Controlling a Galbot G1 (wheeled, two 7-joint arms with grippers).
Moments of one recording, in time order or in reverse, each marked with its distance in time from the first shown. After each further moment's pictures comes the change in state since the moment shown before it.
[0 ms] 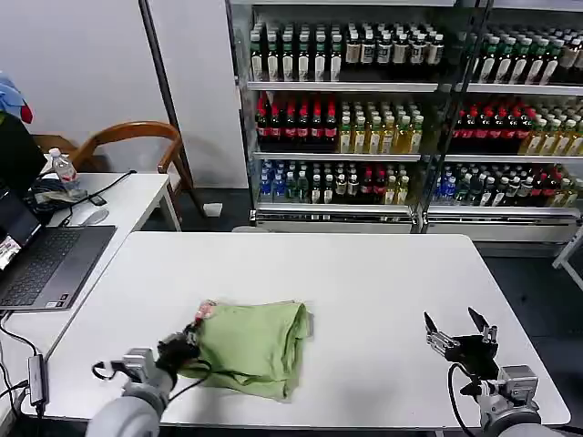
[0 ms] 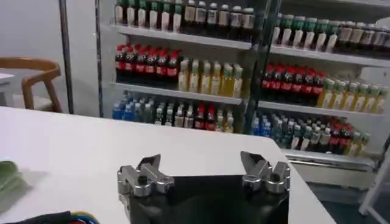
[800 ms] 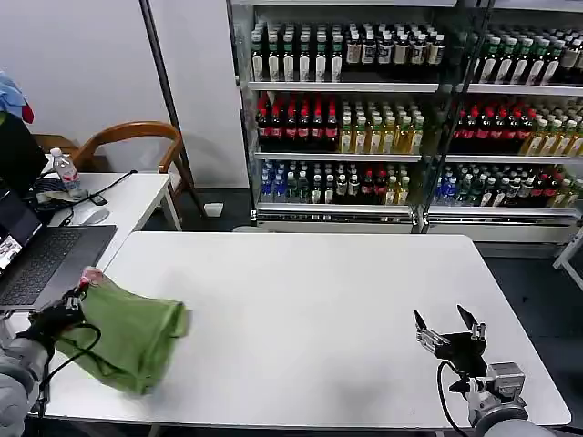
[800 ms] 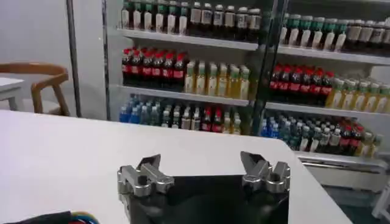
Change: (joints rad) left arm 0.133 0.165 -0.537 -0.098 -0.240 0.097 0.027; right arm 0.037 0.023 -0.050 -0.012 -0.024 0.001 0.000
